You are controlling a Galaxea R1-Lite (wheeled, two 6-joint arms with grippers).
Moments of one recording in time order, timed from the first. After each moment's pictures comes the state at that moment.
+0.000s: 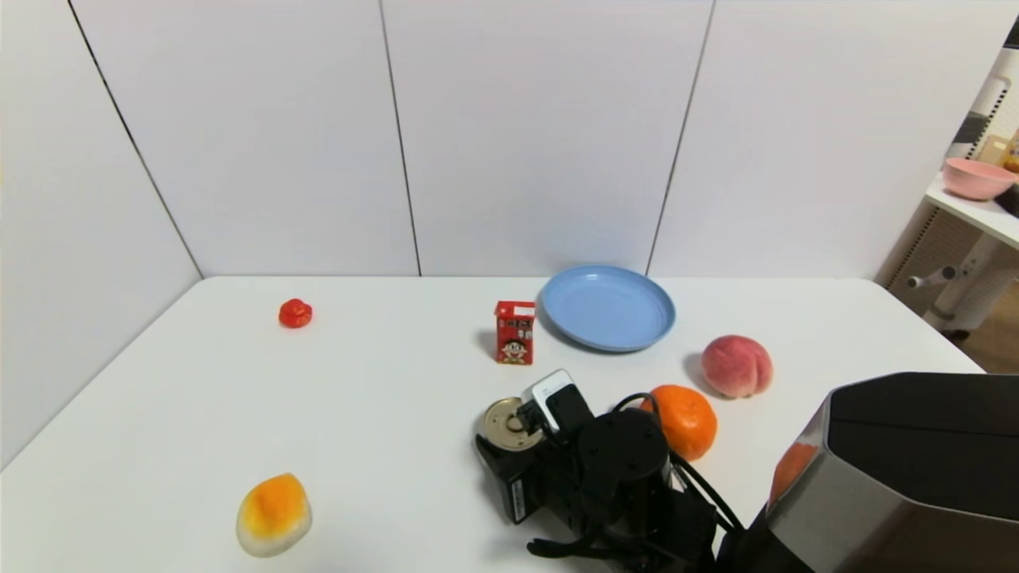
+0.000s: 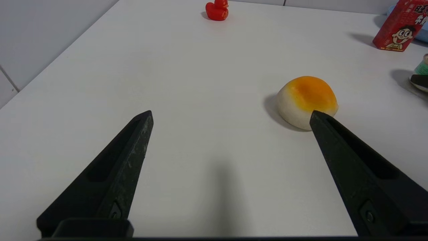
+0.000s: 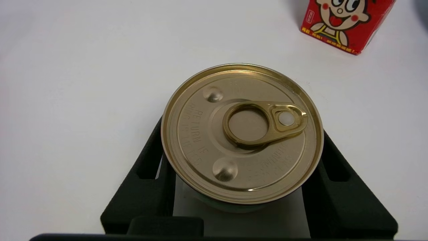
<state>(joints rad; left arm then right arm) 0.00 0.00 0.00 0.00 0.03 -0.09 0.92 2.16 -0.64 -1.28 -0.27 0.07</state>
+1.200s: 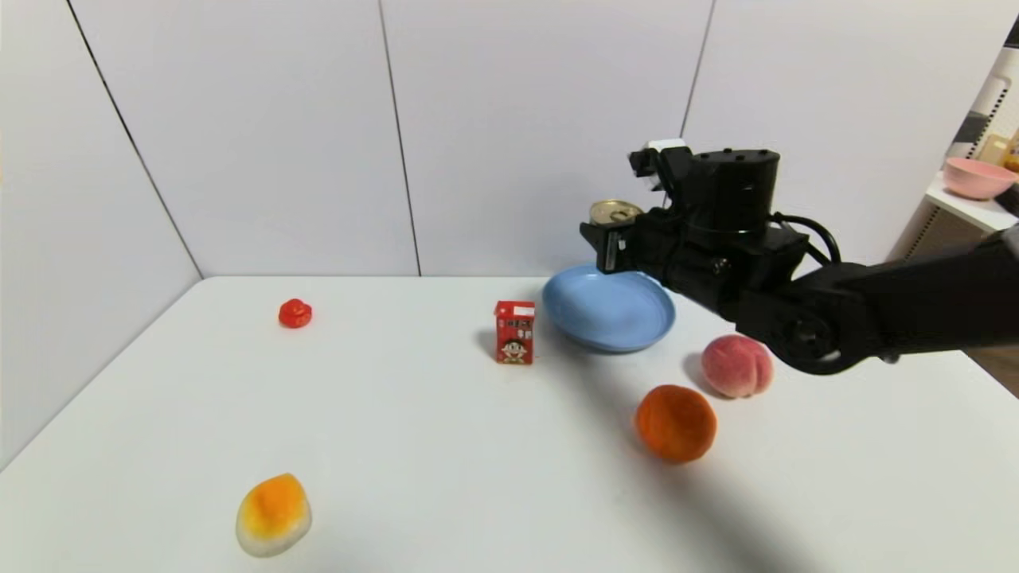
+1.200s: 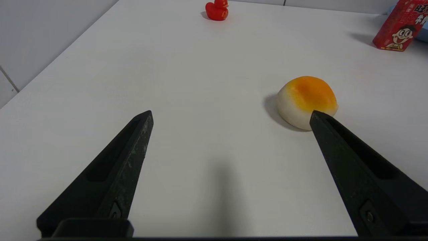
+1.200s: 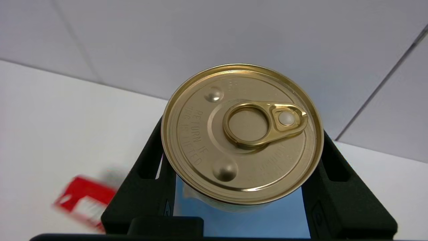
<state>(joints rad) 0.00 0.00 0.00 0.00 0.03 -0.09 0.49 1.98 -1.26 -0.61 -0.21 0.01</state>
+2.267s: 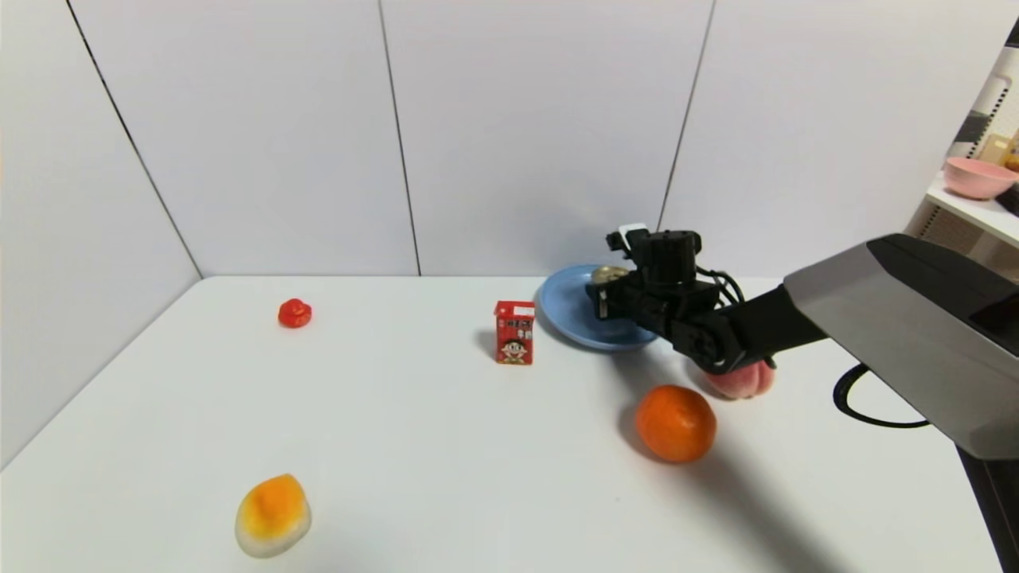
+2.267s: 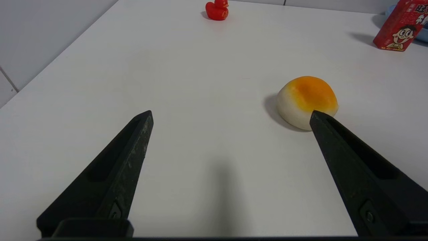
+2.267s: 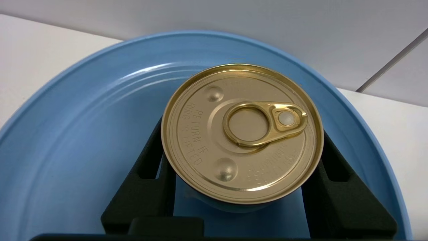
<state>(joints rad) 0.00 0.00 0.00 0.00 0.03 -0.09 0.38 2.34 -1.43 -0.60 -0.17 -0.01</state>
